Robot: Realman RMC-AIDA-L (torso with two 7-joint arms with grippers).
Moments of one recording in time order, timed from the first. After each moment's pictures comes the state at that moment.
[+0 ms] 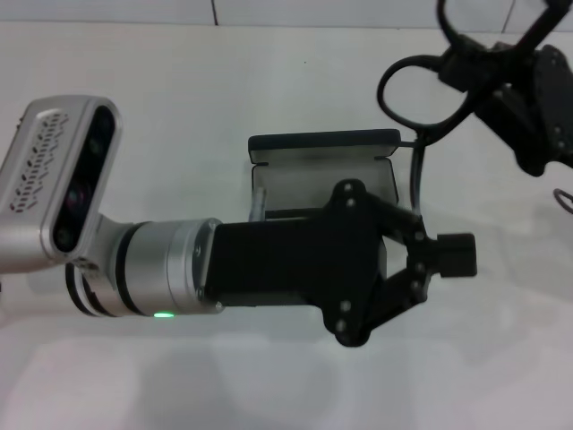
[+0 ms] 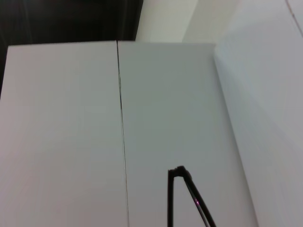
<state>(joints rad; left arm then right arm) -0.55 -2.10 1.72 0.42 0.87 1.81 -0.78 0.62 2.03 -0.91 -0.24 -1.26 -1.93 0.94</state>
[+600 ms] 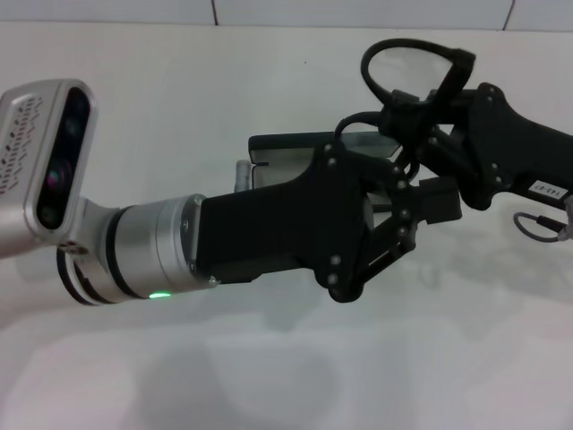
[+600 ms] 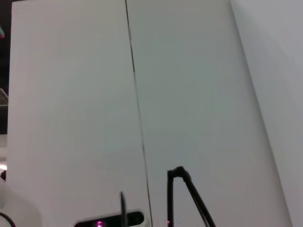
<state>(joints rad) -0.54 -2.10 1.71 0.41 0.78 1.79 -0.78 0.65 2.03 -1.04 -0.22 -1.26 -1.85 0.94</state>
